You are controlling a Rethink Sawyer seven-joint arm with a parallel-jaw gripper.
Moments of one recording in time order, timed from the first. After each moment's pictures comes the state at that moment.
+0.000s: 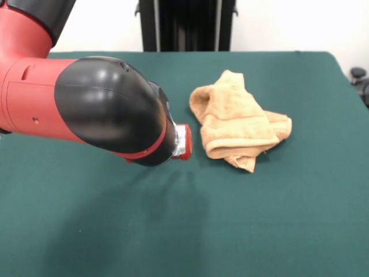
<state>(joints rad) -0.35 0.06 0.25 0.47 -0.19 1.68 1.57</state>
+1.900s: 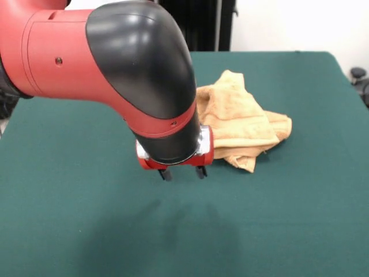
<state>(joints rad) -0.31 -0.08 0.22 0.64 -0.13 1.36 1.57</state>
